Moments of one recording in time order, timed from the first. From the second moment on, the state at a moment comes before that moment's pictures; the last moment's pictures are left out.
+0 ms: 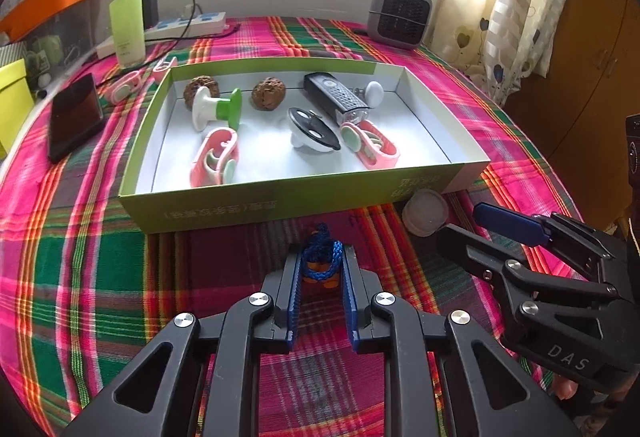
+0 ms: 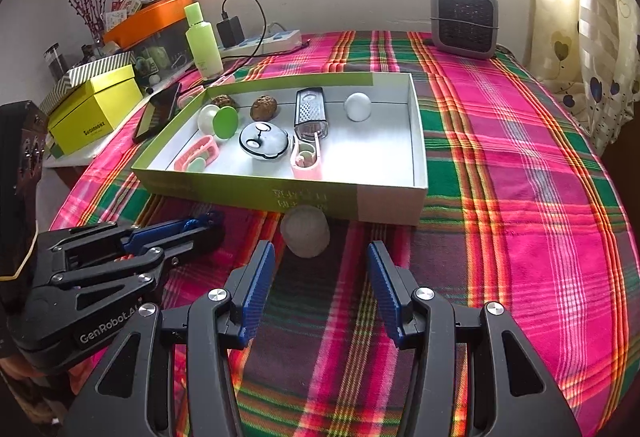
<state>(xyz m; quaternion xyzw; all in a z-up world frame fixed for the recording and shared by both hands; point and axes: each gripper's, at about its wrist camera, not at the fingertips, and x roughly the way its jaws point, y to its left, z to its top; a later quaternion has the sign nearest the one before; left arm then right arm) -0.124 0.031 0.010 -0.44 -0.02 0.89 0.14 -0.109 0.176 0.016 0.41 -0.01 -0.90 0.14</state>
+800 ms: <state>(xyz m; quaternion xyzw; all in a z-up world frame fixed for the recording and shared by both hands) -0.126 0.024 0.009 -0.44 -0.04 0.89 0.14 -0.130 0.159 0.010 0.43 0.01 -0.89 0.12</state>
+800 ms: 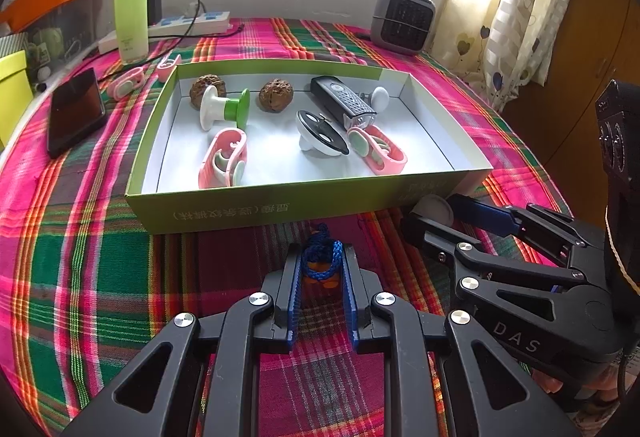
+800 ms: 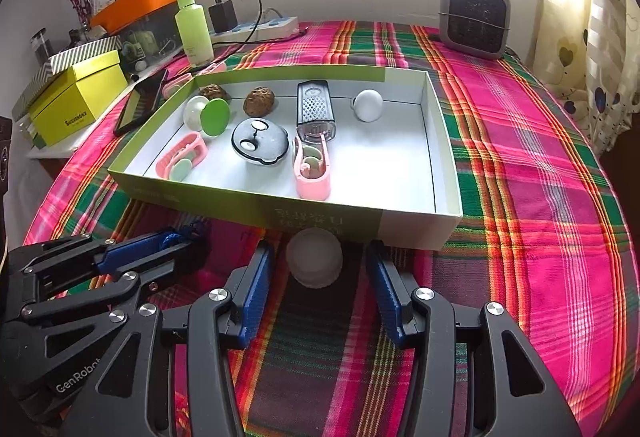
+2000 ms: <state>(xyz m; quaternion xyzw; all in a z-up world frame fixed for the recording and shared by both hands) -0.126 0.029 0.010 -0.44 -0.02 0.89 0.13 -0.120 0.160 0.012 0.43 0.01 -0.90 0.13</state>
